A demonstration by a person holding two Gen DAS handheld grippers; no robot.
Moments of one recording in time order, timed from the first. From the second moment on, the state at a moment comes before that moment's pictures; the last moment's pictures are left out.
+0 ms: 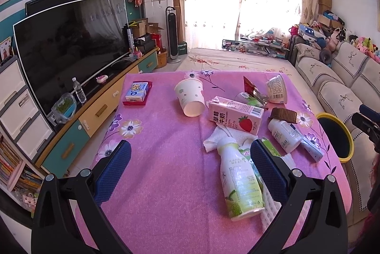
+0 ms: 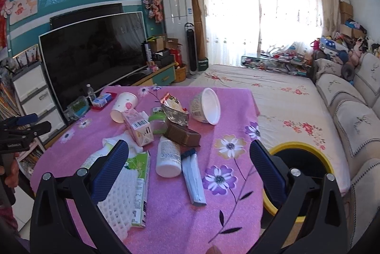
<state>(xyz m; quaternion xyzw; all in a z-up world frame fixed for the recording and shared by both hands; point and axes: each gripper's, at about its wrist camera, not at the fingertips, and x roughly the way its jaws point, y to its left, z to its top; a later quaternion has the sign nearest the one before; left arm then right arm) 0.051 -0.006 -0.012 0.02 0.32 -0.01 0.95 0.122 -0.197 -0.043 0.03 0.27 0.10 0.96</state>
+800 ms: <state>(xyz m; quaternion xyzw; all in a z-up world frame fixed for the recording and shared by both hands) 0.160 0.010 -0.048 0.00 0.35 0.00 0.94 0.375 -0.184 -0.118 0.03 0.45 0.17 0.88</state>
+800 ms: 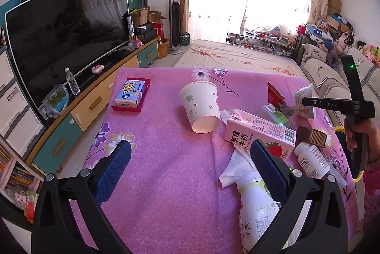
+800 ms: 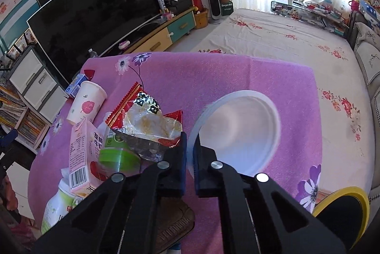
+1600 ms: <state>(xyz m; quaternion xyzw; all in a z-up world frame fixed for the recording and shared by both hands) 0.105 -0.061 -0.041 0.03 0.36 -0.05 0.93 0.256 -0.383 -0.189 0.02 0.54 -0.02 0.84</state>
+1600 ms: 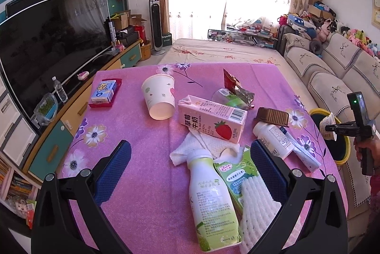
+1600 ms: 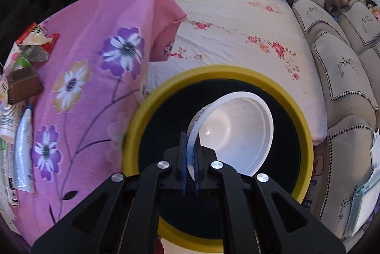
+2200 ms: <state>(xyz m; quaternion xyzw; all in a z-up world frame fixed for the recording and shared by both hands) 0.095 -0.078 -0.104 0.02 0.49 -0.05 0.87 0.245 -0.377 -0.190 0.02 0.52 -0.02 0.85</state>
